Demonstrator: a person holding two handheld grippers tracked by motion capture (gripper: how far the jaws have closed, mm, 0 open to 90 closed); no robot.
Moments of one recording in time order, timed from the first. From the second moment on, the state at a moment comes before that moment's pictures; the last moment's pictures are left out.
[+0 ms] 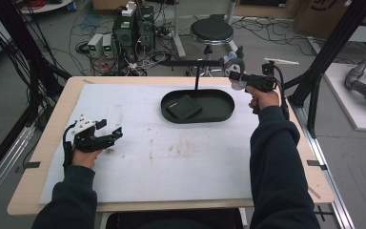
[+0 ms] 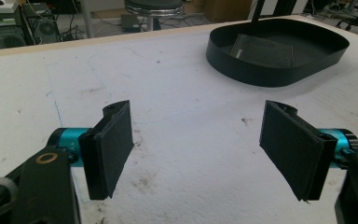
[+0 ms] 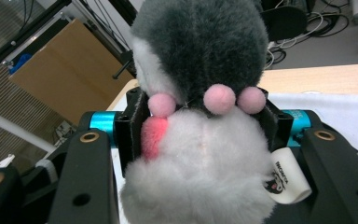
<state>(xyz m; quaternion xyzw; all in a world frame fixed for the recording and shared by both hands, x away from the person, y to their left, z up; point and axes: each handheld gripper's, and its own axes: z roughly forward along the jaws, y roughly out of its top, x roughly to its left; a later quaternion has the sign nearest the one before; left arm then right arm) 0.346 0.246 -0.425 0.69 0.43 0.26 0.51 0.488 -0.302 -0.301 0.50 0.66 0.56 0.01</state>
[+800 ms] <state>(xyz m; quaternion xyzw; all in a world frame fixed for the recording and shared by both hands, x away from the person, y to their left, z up) 0.346 0.246 -0.424 0.69 0.43 0.26 0.51 0.496 -0.304 -0.311 0.53 0.63 0.57 -0.02</state>
